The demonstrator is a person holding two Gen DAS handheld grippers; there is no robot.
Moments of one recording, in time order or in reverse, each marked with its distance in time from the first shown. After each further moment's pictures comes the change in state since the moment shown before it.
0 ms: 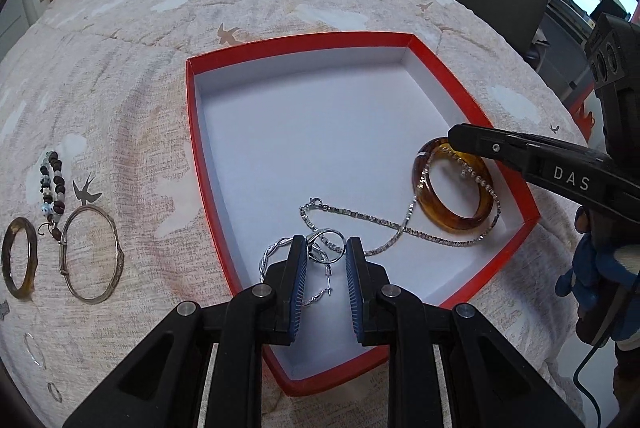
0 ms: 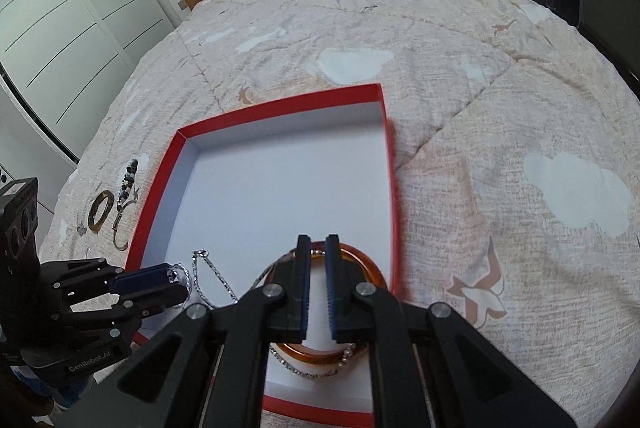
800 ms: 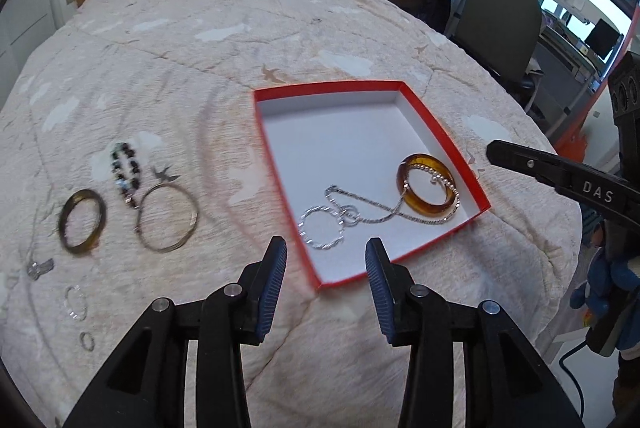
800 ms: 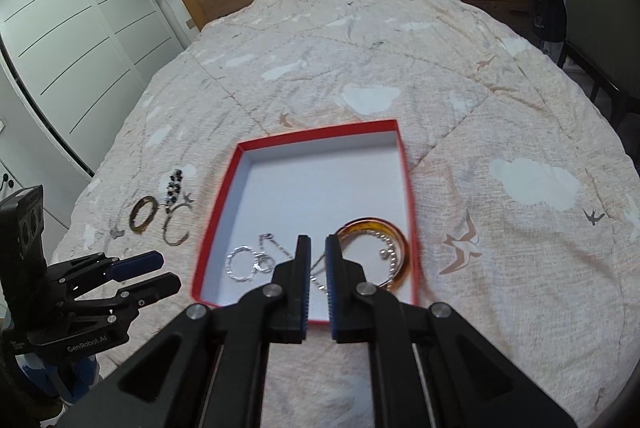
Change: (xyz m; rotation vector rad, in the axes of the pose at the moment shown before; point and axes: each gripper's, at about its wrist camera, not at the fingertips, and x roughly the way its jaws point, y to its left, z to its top) left arm -0.097 0.013 -0.035 -0.045 -0.114 0.035; right arm -0.090 0.050 -0.019 -0.002 -0.084 -0.003
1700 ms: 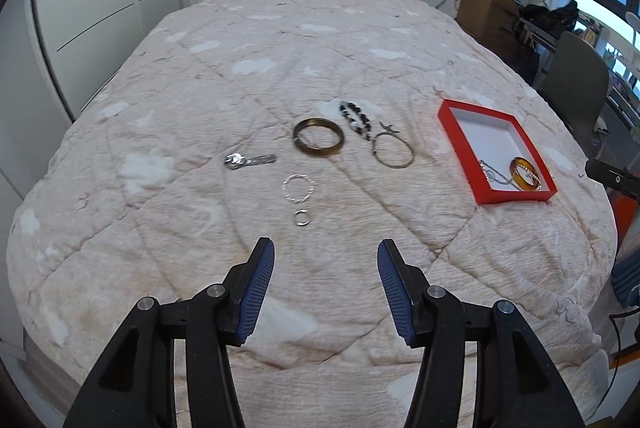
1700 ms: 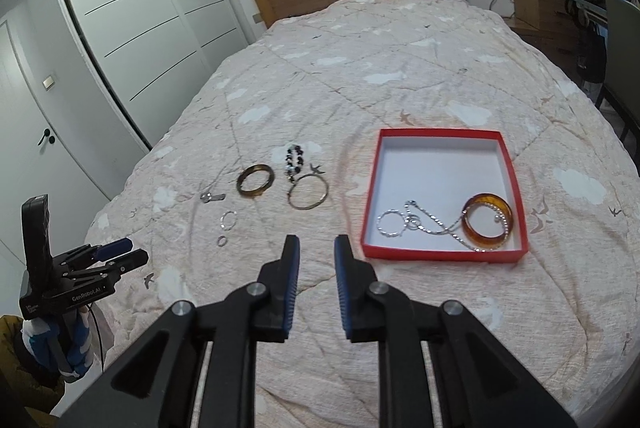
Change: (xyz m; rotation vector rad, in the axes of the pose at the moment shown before) left arm -0.169 0.137 -0.139 -0.236 -0.115 0.266; right arm -0.072 0.152 -0.059 -0.146 -0.034 0.110
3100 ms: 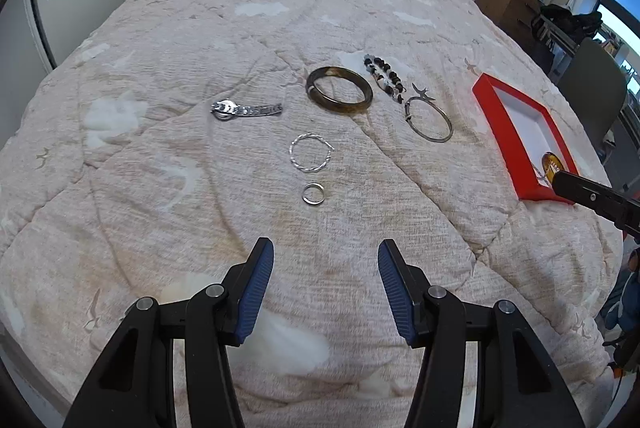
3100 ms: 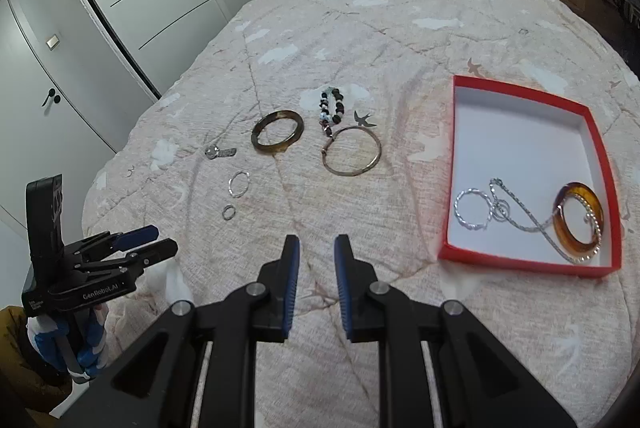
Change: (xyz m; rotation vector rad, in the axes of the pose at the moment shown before) left arm 0.096 0.023 -0.001 -0.079 0.129 -0.059; right arm 0.122 0.026 -0.003 -0.046 0.184 0.067
